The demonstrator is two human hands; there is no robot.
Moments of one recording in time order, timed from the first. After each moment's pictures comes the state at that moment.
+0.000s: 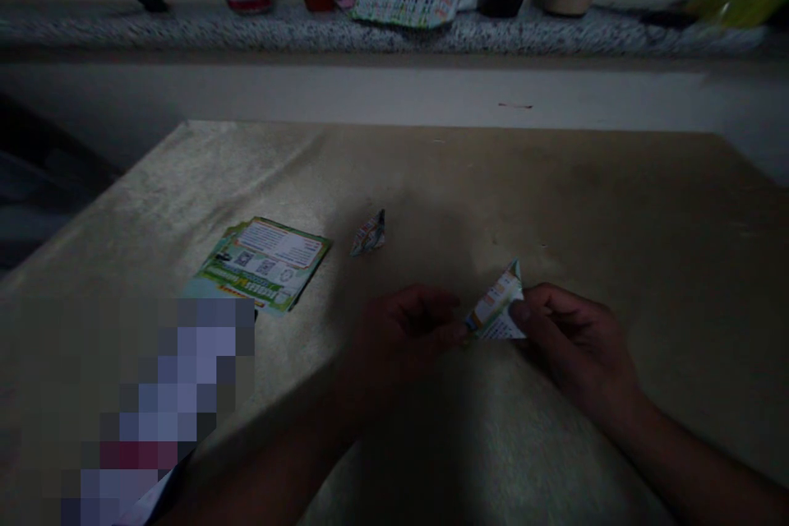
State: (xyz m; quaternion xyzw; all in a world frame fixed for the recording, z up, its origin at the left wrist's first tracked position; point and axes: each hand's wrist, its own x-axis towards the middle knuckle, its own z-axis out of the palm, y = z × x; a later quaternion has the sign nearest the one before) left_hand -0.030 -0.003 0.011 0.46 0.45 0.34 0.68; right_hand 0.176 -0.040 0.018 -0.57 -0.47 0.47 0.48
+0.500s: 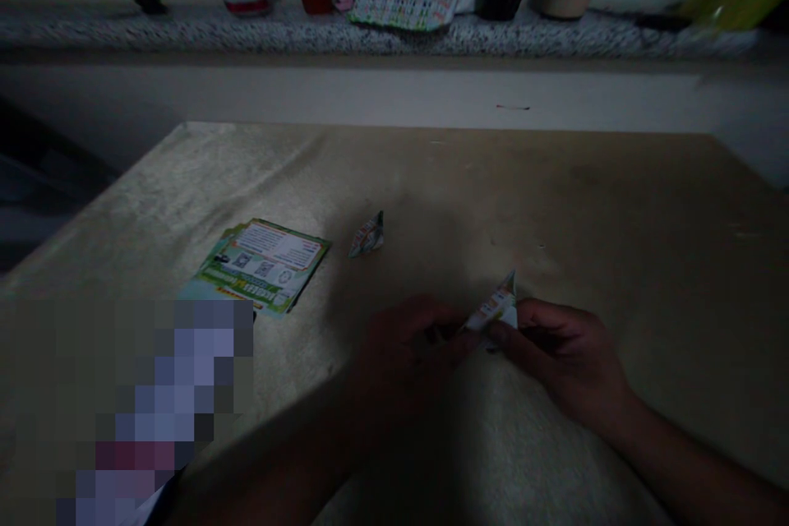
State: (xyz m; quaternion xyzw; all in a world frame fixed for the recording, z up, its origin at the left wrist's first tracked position) left_hand -0.027 -0.012 0.015 0.67 0.44 0.34 0.49; right_hand 0.172 -0.041 0.016 -0.51 -0.55 0.47 0.46
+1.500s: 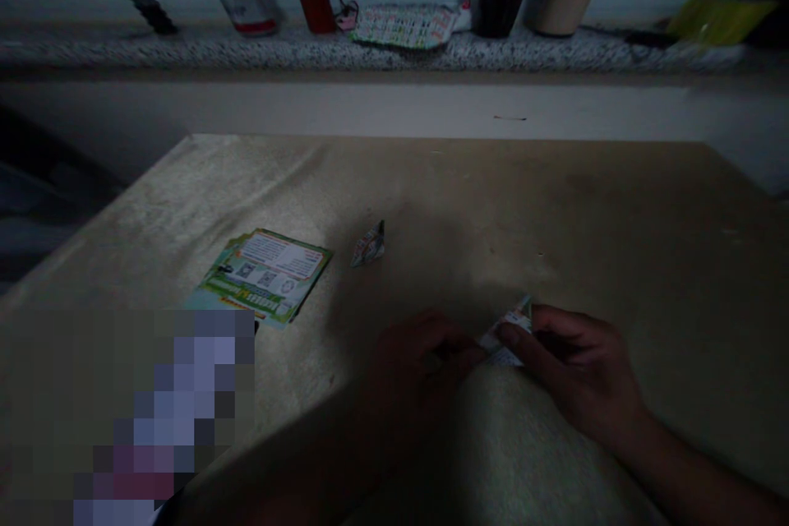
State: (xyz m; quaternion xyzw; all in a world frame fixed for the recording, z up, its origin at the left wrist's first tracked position) left_hand -0.023 -0.018 0.017 0.68 0.46 0.29 0.49; right_hand 0.172 -0.044 0.023 -0.57 -0.56 0.39 0.45
